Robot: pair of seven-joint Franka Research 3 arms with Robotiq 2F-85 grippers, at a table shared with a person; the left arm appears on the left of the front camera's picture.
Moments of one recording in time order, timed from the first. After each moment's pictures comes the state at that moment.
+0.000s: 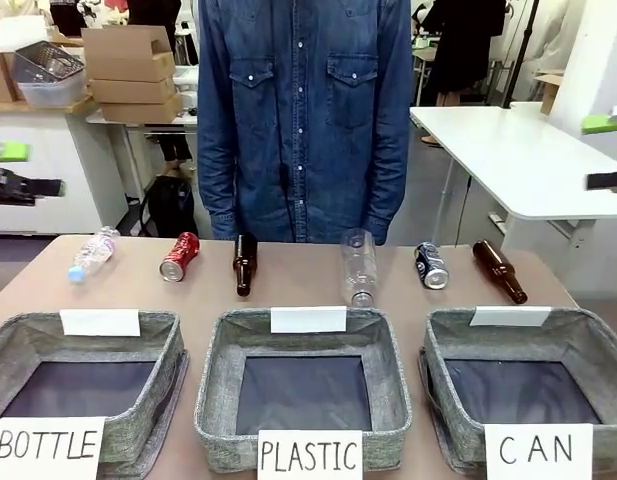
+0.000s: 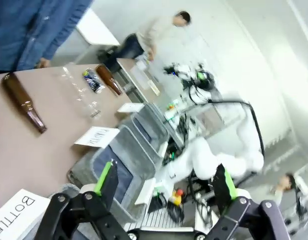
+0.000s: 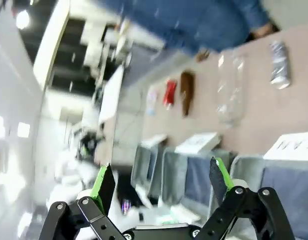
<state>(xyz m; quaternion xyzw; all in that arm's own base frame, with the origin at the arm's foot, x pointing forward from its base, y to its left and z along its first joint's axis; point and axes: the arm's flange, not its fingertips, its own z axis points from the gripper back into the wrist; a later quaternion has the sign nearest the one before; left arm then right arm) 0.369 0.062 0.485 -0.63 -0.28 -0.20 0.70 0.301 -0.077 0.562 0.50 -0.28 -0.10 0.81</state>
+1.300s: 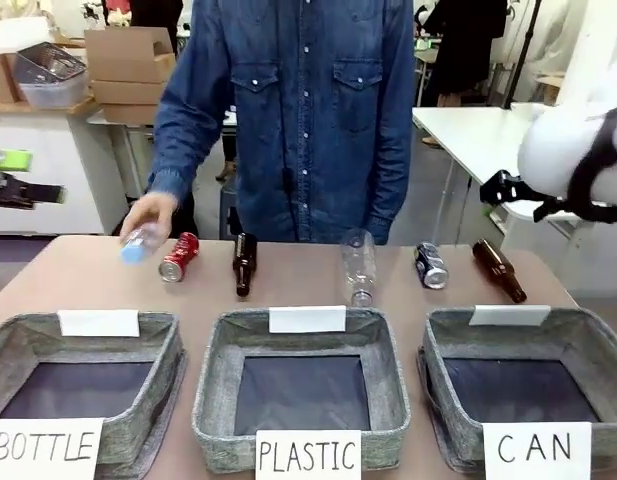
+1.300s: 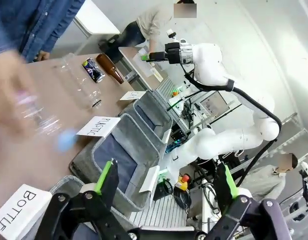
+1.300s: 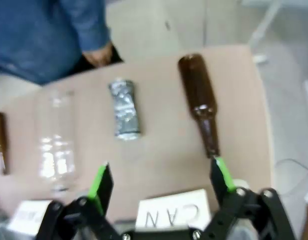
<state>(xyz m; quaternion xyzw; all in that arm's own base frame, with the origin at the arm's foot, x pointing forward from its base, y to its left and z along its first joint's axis) 0.358 0.058 0.495 -0.61 -0.27 -0.25 0.70 0.440 0.012 0.488 0.05 -0.27 -0.10 0.96</state>
